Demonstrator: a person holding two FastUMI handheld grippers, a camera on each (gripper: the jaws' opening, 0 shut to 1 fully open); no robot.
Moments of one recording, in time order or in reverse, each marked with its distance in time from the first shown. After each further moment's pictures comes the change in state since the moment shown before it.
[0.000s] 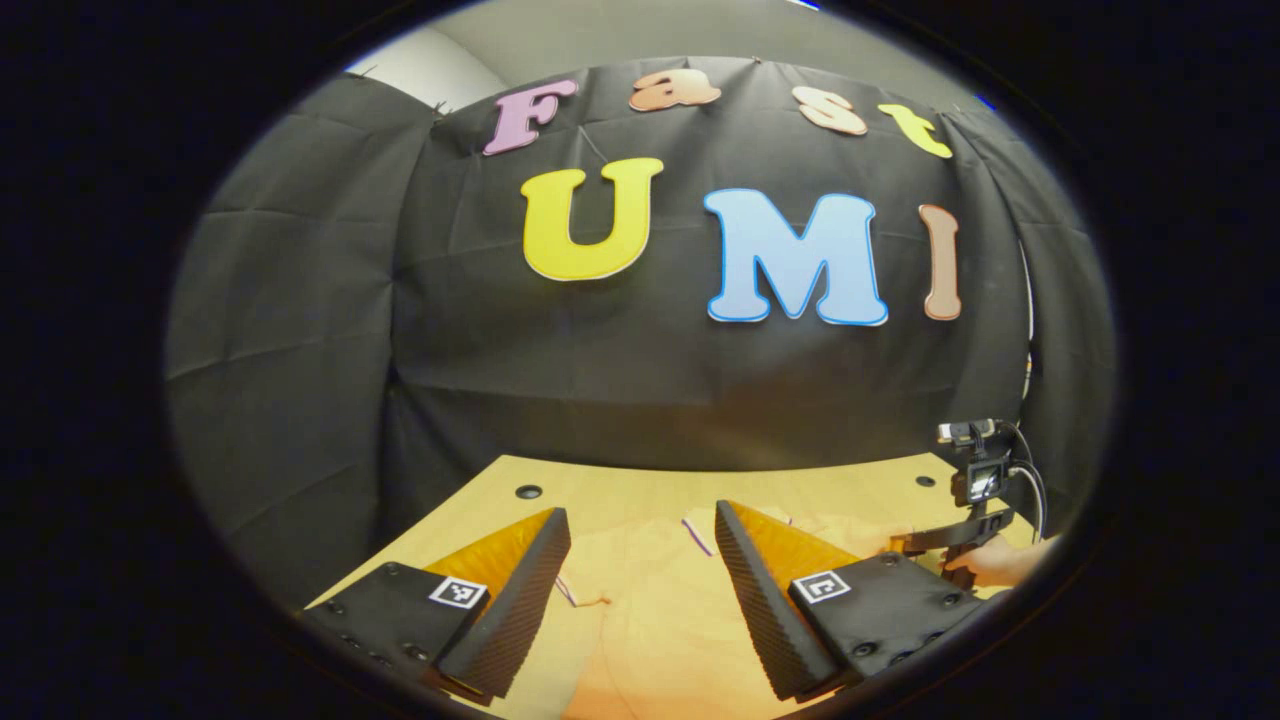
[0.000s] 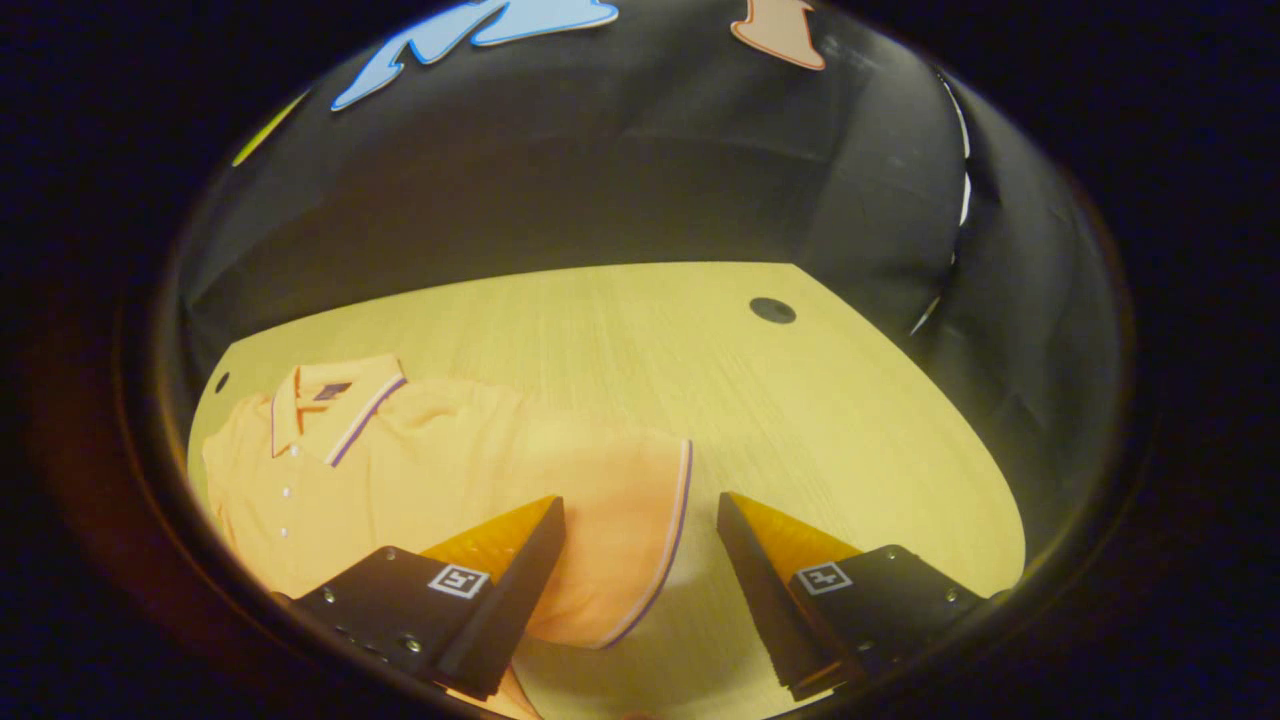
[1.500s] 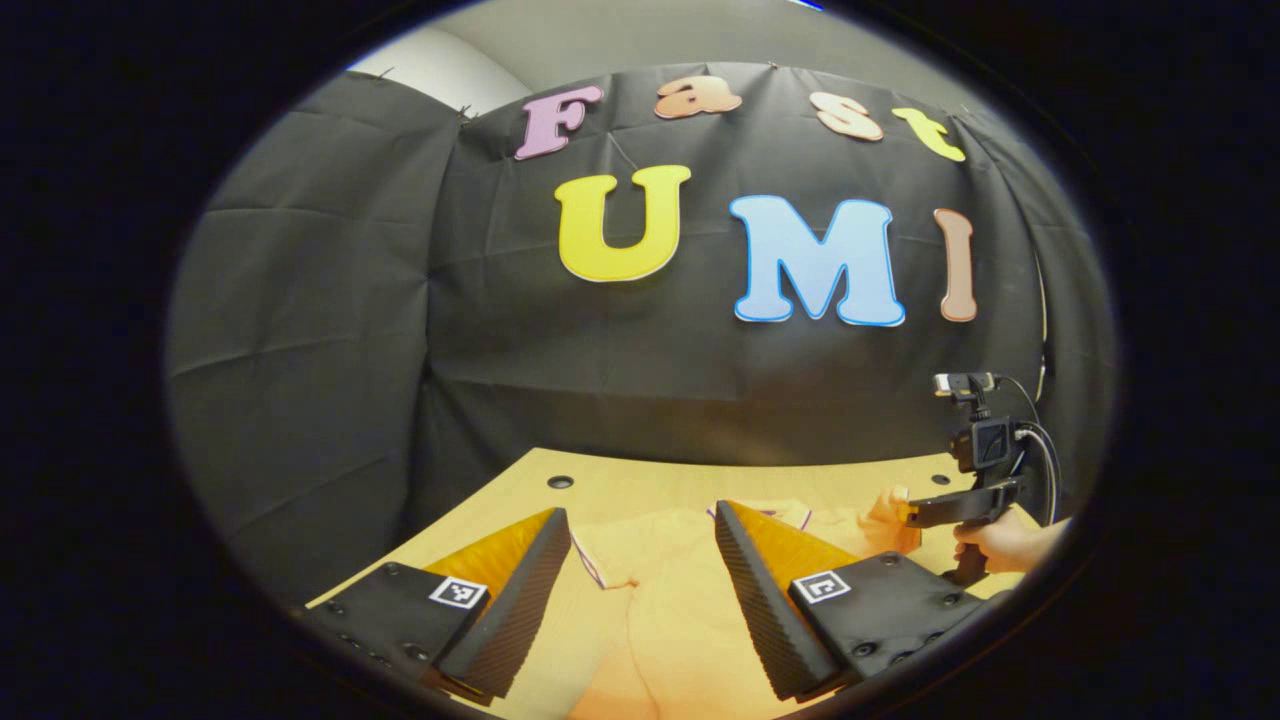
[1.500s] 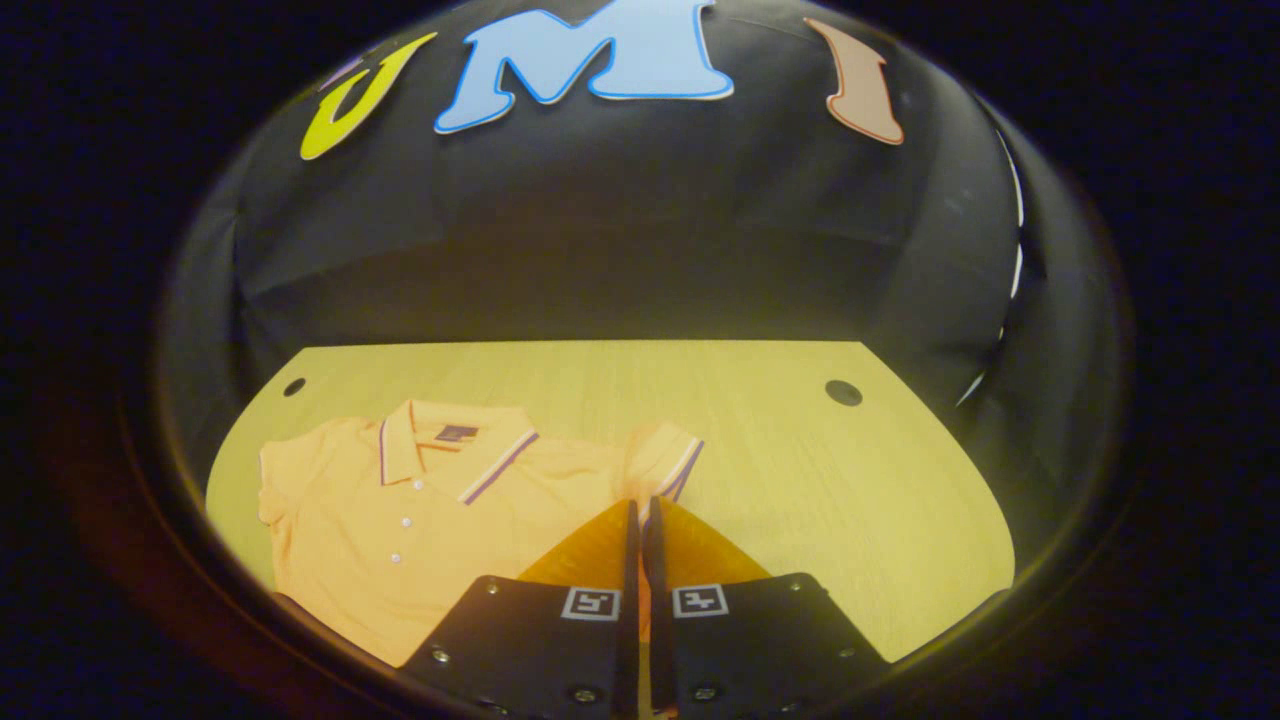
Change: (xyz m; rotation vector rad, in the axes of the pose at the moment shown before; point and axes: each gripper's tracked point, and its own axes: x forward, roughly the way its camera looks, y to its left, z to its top) left arm -0.038 0.018 -0.007 -0.024 -0.017 0.072; right arm -0.071 0.088 0.059 -0.138 -0.194 0.184
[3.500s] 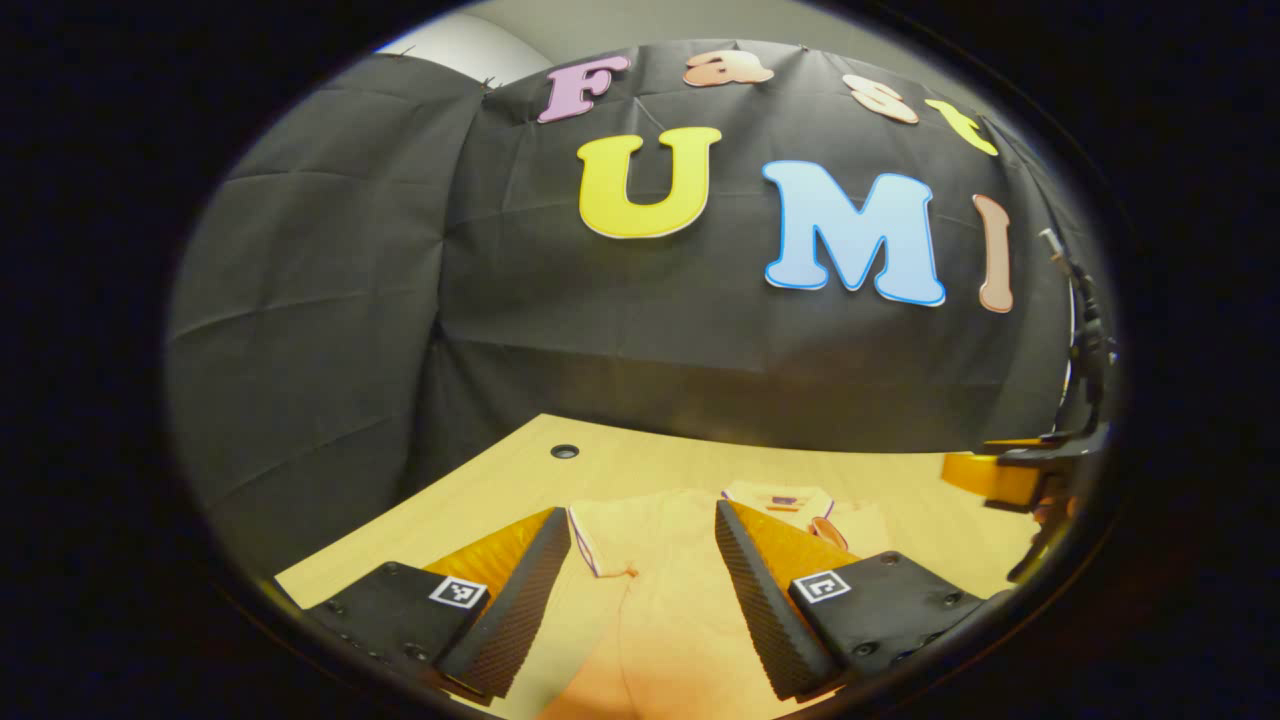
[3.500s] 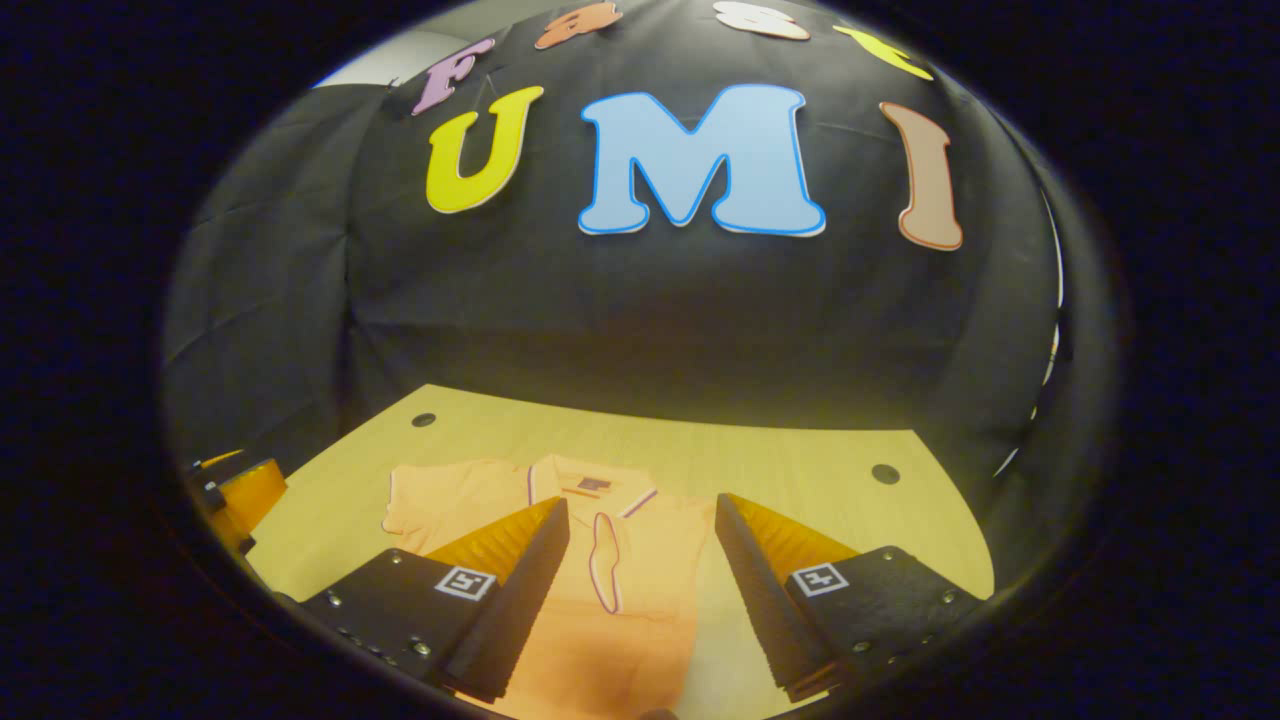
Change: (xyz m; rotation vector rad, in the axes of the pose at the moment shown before) left arm 0.066 0.003 -0.049 -0.063 0.094 0.056; right arm -0.144 0.051 0.066 -0.100 -0.238 0.192
